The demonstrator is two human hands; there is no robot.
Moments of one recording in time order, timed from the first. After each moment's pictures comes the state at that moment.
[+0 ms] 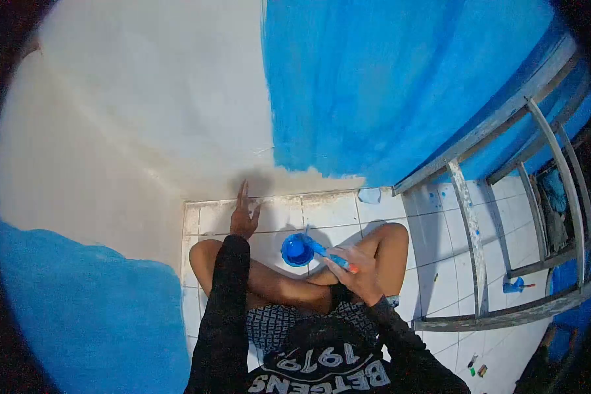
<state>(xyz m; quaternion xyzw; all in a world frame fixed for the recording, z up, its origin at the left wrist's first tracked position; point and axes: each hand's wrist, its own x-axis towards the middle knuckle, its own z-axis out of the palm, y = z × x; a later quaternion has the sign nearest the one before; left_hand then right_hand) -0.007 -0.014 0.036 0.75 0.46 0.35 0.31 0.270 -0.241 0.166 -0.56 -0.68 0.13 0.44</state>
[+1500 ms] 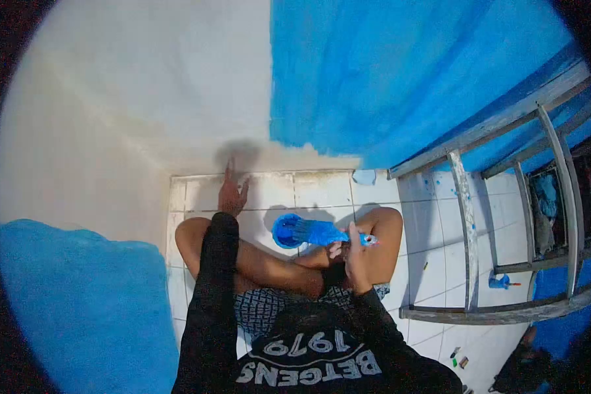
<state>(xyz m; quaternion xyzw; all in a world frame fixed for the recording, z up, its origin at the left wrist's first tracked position) -0.010 -0.006 0.021 0.74 0.50 0.34 0.28 0.271 -0.245 0.100 -0.57 -0.10 0.52 0.63</state>
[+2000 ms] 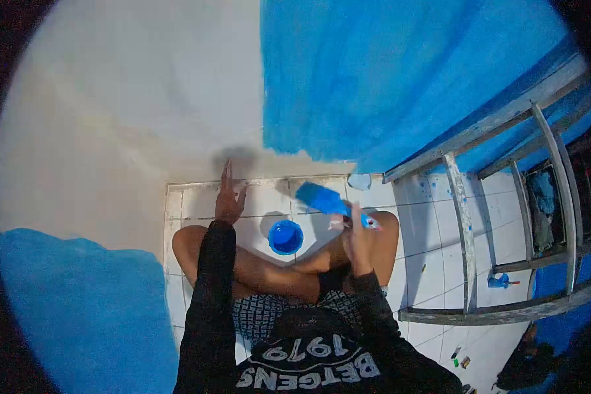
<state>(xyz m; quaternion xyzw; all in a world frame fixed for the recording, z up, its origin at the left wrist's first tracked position) -0.002 -0.009 0.033 0.77 0.49 0.36 0.21 0.299 -0.186 0.080 -0.51 -0.19 0.46 0.71</state>
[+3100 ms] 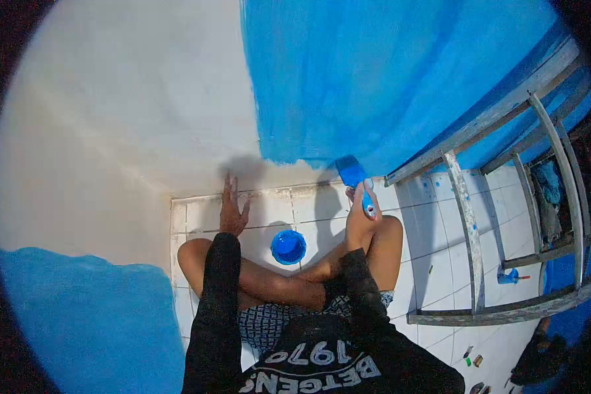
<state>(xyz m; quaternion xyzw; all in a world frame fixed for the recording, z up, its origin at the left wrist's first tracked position) 0.001 -0.009 0.028 0.81 0.45 0.35 0.14 0.301 -0.118 0.094 -0.59 -0.19 0.16 0.77</state>
